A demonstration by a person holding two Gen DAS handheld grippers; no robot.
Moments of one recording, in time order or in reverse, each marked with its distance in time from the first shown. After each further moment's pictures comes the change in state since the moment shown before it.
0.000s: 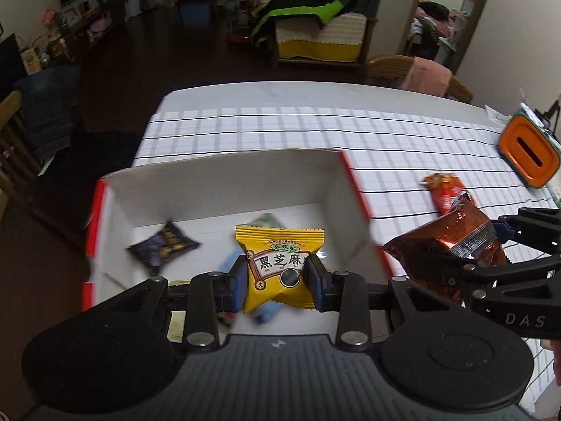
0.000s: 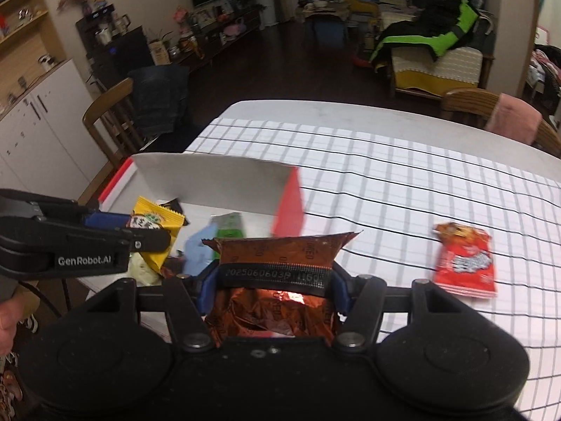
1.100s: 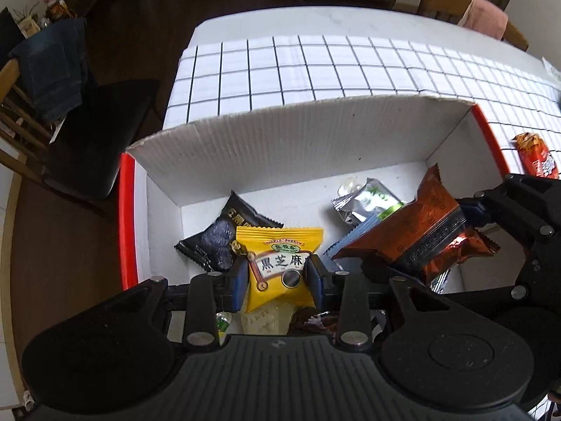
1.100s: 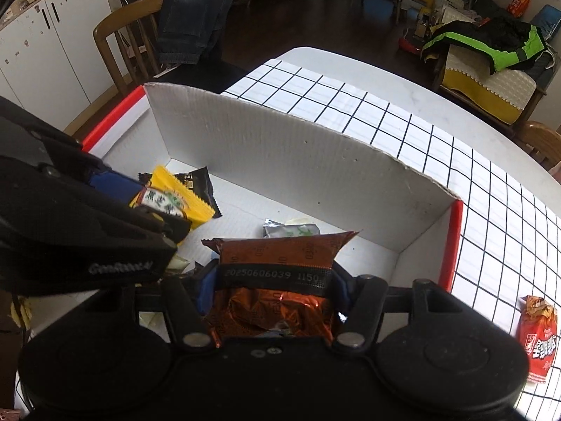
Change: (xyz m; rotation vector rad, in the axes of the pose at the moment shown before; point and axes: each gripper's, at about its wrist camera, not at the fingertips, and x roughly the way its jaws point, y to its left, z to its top) left arm 0.098 0.071 0.024 0.037 0.250 0.079; right arm 0.134 0.081 0.027 -0.235 0.172 -0.059
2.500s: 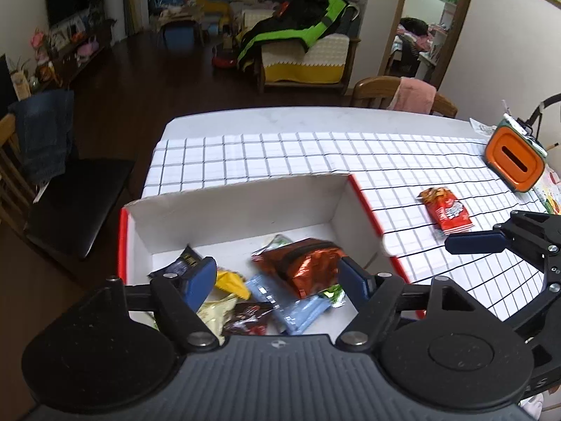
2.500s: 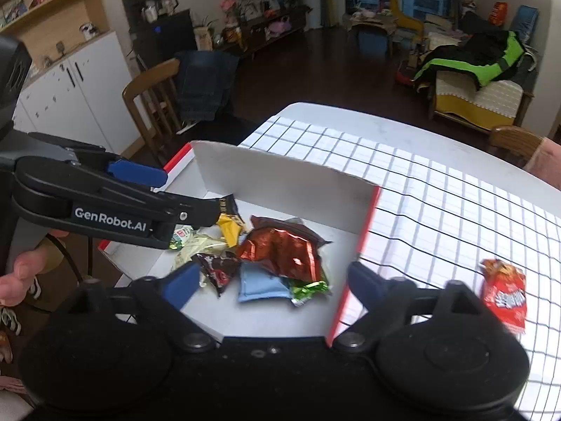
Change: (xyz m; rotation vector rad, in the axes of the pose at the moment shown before) left arm -0.109 -0.033 -0.053 0.025 -0.356 -0.141; right arm -0.138 -0.038 -0.064 0.102 -0.202 0.100
